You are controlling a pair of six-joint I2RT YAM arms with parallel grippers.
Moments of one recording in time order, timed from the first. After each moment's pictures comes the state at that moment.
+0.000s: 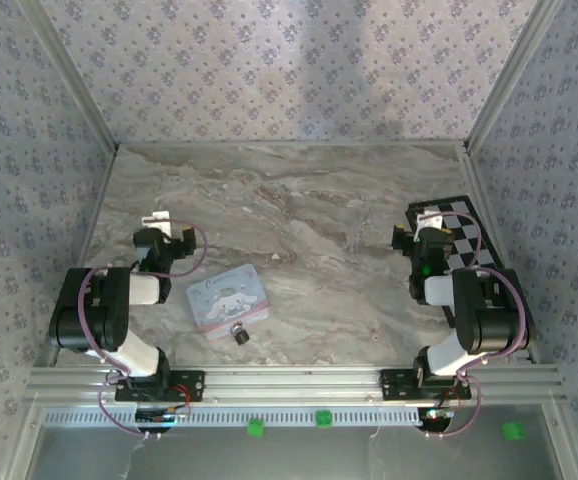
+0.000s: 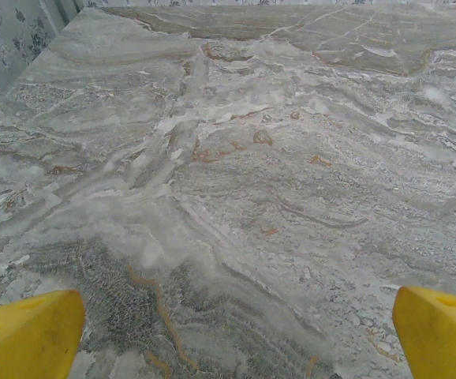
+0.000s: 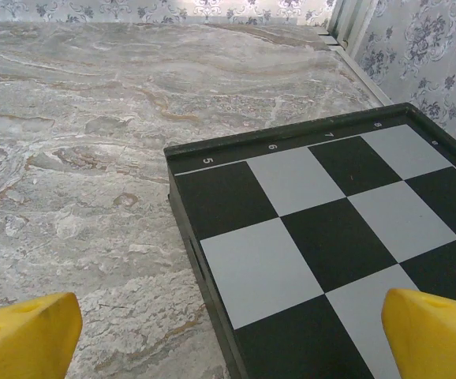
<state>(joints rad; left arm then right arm) -0.01 1.54 0.38 0.74 -0.12 -0.03 0.01 1.52 0.36 0.77 0.25 -0.01</state>
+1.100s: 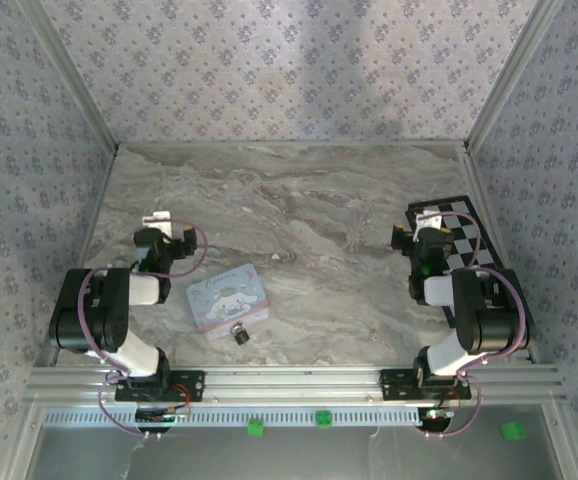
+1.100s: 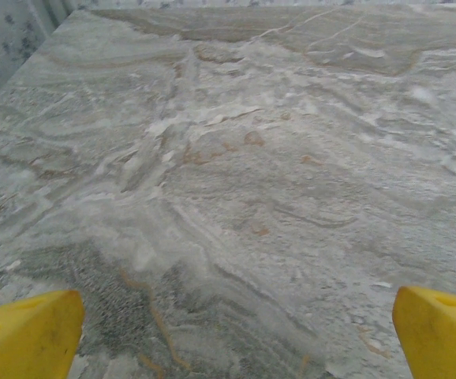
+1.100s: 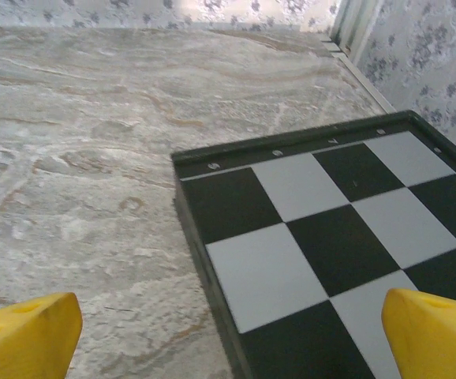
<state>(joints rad) -0.01 1.52 0.38 0.74 -0.08 -0.02 0.03 1.52 0.35 0.80 0.25 -0.02</state>
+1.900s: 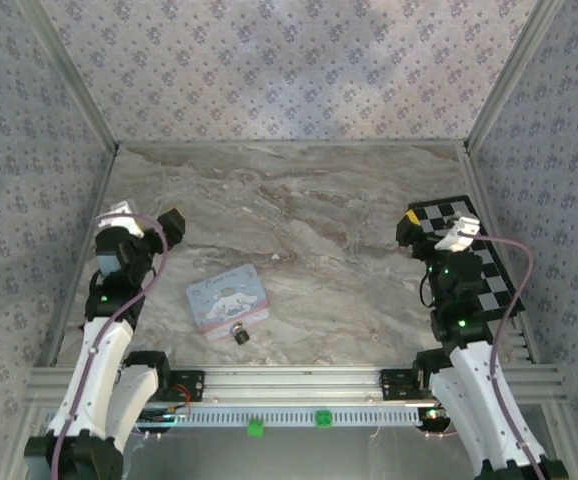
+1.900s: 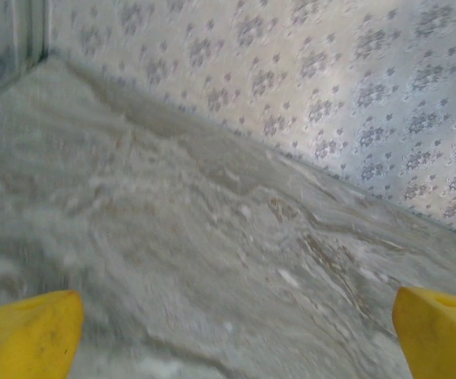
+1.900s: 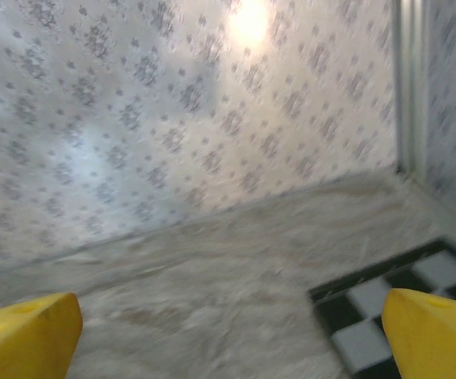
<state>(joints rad) -0.03 0.70 0.59 -0.20 0.03 -0.52 0.14 0.52 0.45 0.00 0.15 0.33</state>
